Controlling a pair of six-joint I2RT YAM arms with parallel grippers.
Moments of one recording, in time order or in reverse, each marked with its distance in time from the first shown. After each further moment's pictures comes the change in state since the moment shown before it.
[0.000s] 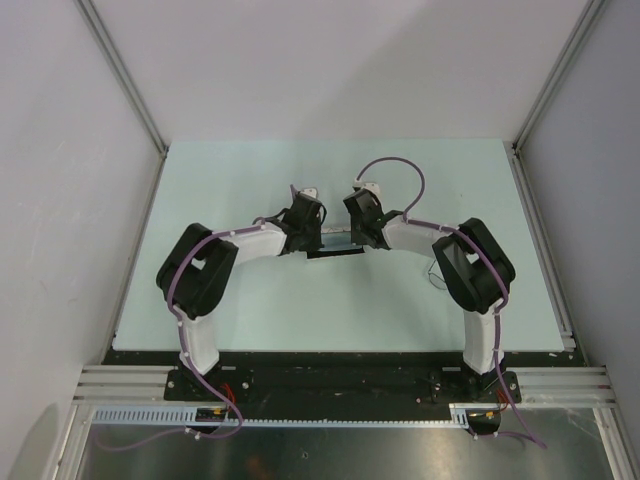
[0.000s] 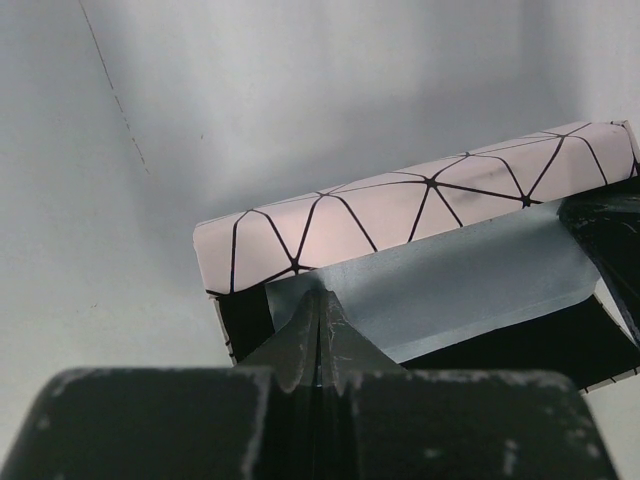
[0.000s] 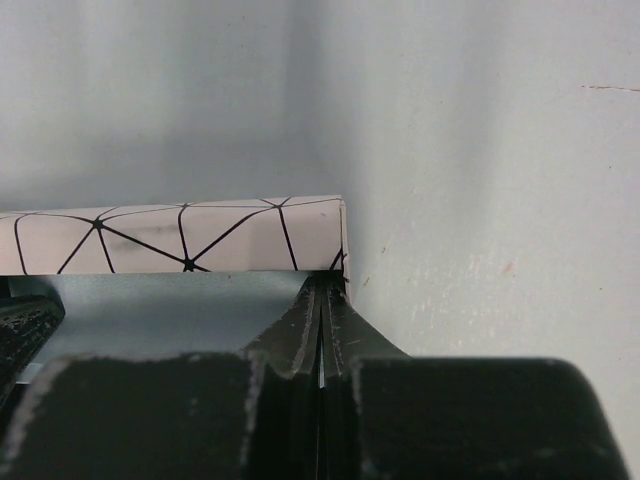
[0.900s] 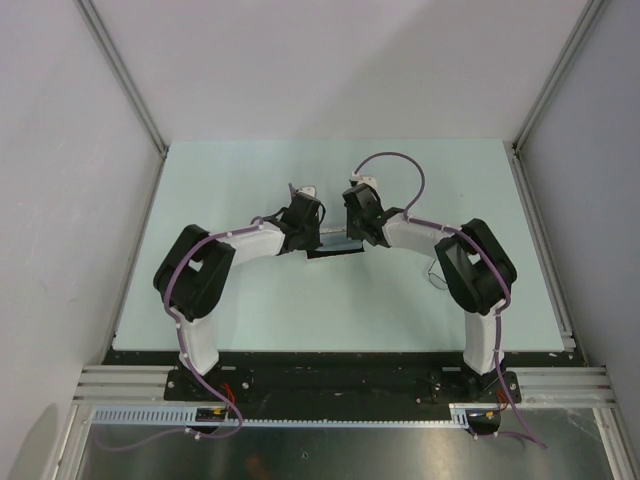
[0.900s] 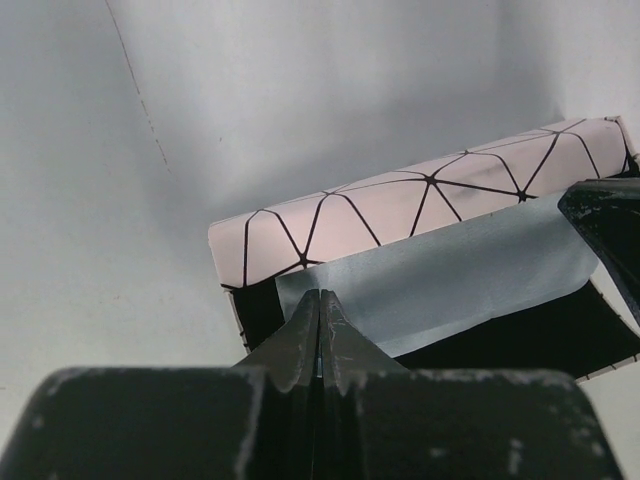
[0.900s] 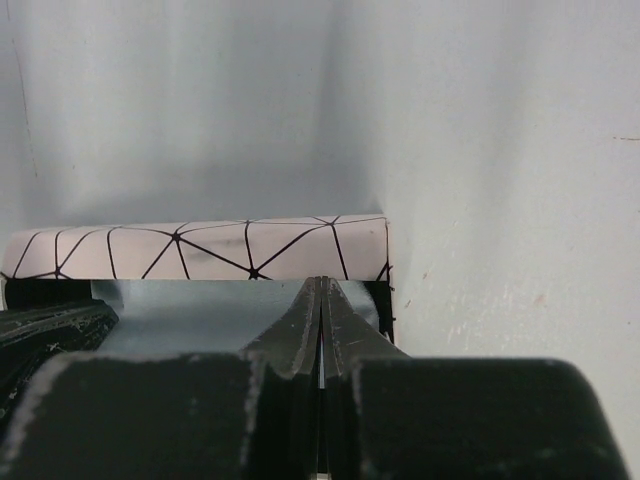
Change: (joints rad) left arm 0.000 -0.022 0.000 -0.016 -0.017 0.003; right arm 0.005 -0.014 0.023 0.035 -0.049 -0.006
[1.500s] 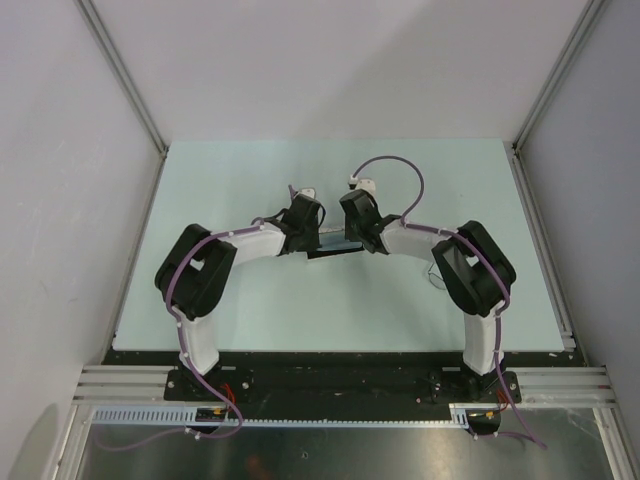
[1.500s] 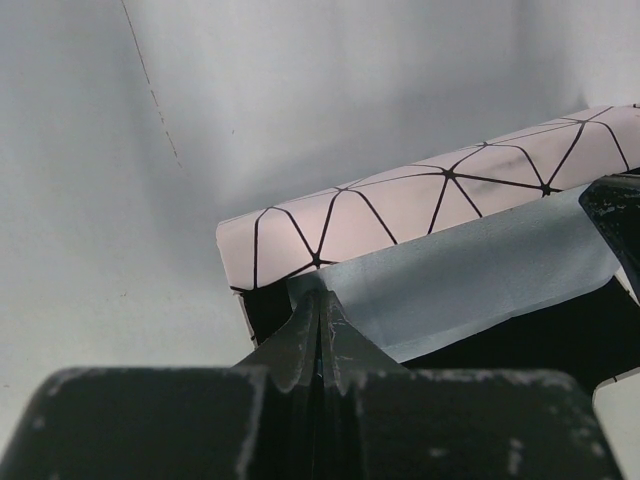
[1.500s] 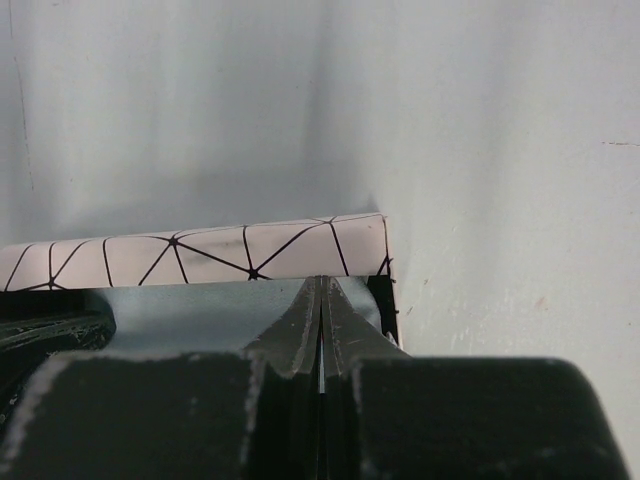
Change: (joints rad) left arm 0.000 0.011 -0.006 -0.002 -0.018 0.000; right arm 0.027 0.000 -0.042 0.088 0.082 -0.001
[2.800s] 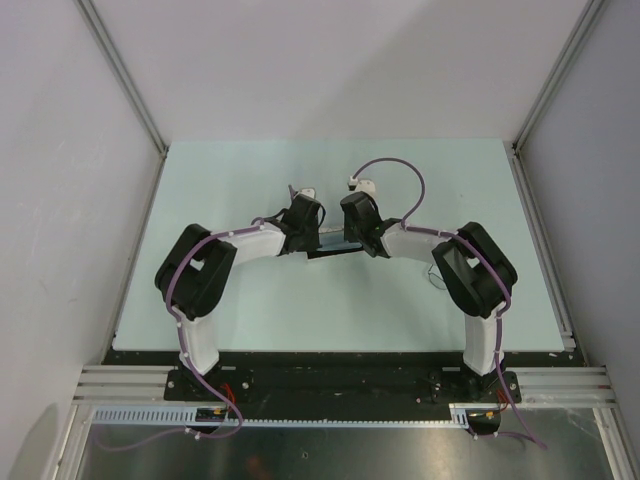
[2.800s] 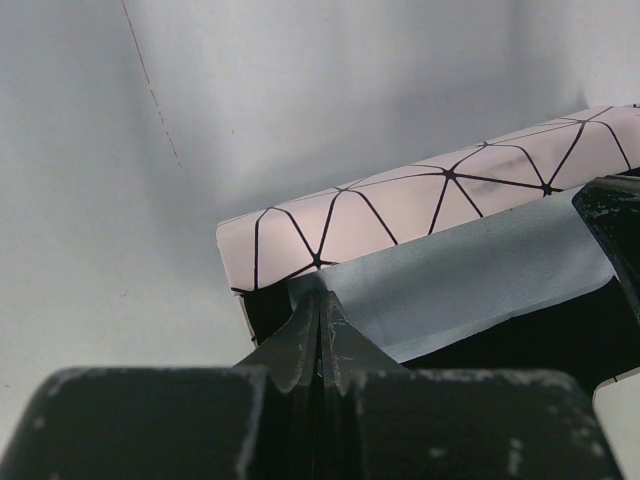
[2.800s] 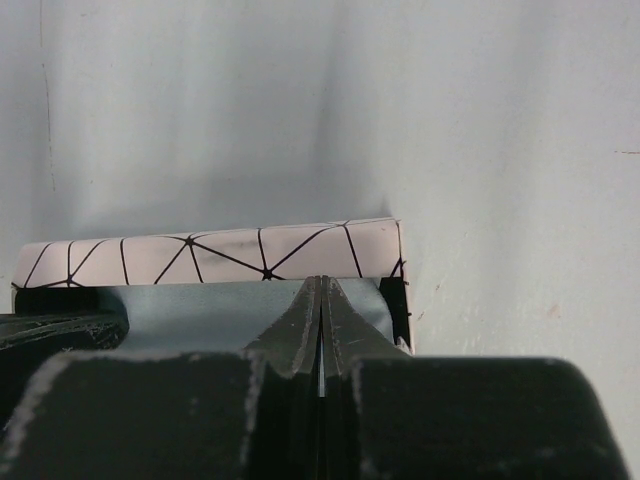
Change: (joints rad) left arm 0.000 0.000 0.000 0.000 0.000 0.001; right arm 0.010 -0.016 -0.050 0.087 -0.001 -0.007
